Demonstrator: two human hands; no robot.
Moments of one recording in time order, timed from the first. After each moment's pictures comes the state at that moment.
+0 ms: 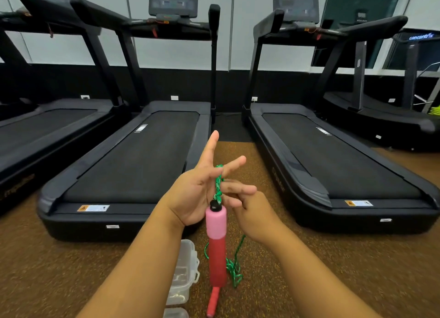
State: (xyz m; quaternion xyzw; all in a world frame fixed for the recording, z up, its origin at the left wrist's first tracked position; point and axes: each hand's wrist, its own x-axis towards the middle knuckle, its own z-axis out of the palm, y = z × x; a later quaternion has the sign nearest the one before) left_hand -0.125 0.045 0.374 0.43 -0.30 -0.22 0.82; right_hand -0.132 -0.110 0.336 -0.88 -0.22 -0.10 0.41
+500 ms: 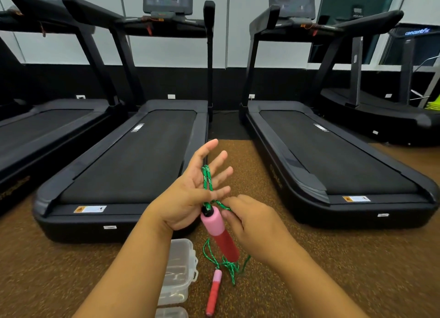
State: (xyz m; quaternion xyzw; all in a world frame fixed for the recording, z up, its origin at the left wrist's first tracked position) left_hand -0.122 0.054 0.359 0.56 -0.29 -0.14 0.76; right_hand -0.158 -0.119 0.329 -0.93 -0.25 -0.18 0.22
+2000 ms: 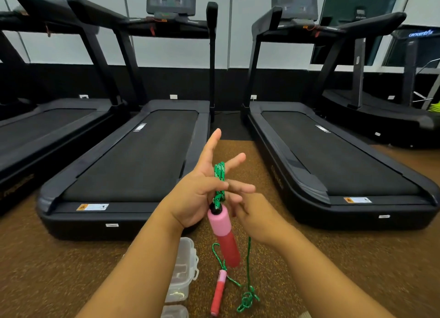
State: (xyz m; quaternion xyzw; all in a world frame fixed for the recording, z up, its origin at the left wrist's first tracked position) left_hand -0.132 0.036 0.372 0.51 -0.33 -0.16 0.78; right_hand -0.139 -0.126 0.333 -0.90 -0.23 -0.05 0.36
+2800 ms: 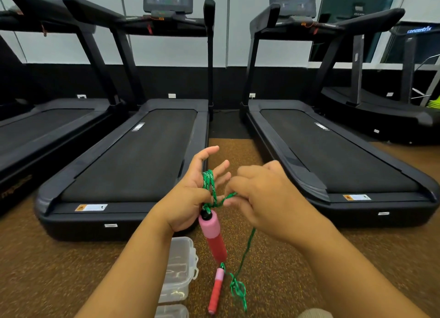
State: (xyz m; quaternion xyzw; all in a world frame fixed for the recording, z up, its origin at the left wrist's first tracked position) left_hand -0.127 0.049 0.357 0.59 -0.24 -0.13 0.76; right_hand -0.169 -0.132 0.390 -0.89 -0.35 -0.30 0.07
